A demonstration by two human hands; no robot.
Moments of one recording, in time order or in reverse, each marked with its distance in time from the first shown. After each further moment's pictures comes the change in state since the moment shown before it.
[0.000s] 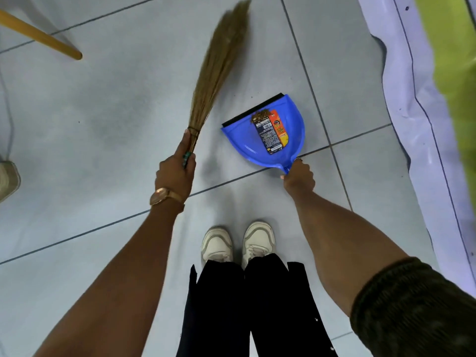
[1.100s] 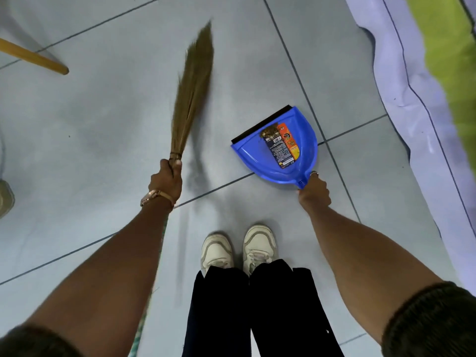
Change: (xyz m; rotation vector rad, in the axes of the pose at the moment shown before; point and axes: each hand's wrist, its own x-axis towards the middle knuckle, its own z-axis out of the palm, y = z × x) left_hand 0.029 -0.039 0.036 0.079 -0.116 -0.238; right_hand 0.008 0.065 0.009 0.079 0.063 0.136
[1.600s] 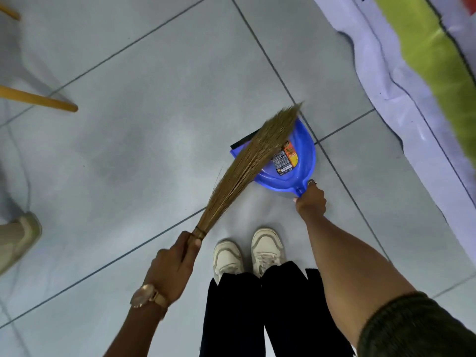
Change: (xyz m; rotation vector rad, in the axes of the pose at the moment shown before) left_hand -0.150 -0.021 -0.054 0.168 -0.286 0.255; right_hand -0.029 0.006 -0.008 0.191 0.008 0.069
